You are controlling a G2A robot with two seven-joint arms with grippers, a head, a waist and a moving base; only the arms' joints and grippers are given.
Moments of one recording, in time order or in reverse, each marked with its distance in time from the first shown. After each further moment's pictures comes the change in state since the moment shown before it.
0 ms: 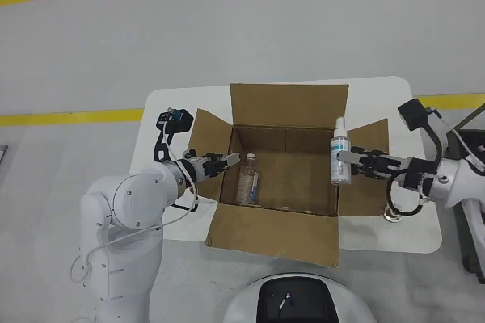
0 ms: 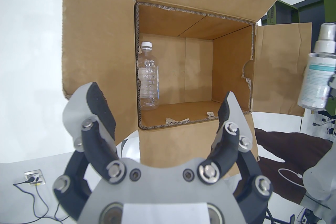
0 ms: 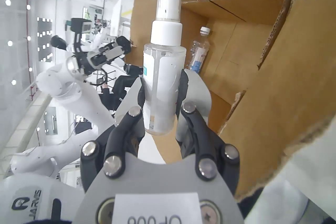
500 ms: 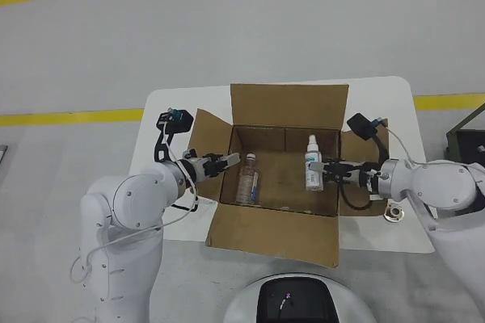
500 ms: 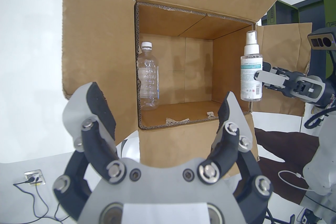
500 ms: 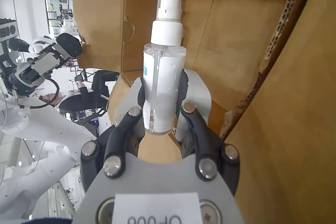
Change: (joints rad) left arm 0.016 0.001 -0.003 -0.006 -0.010 -0.011 0.027; right arm 0.106 -0.006 -0.218 0.152 -0.116 0.056 -0.047
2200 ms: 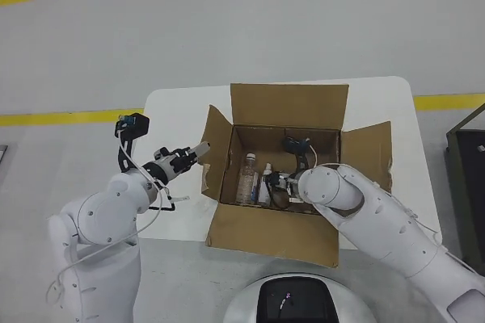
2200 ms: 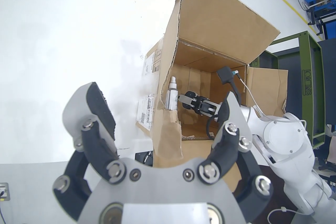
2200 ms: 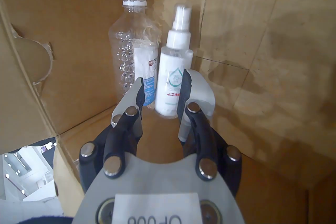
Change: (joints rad) left arm 0.101 0.062 -0.143 -0.057 -0.100 0.071 0.168; right arm 0.312 -0.172 -0.547 0.447 0.005 0.228 -0.386
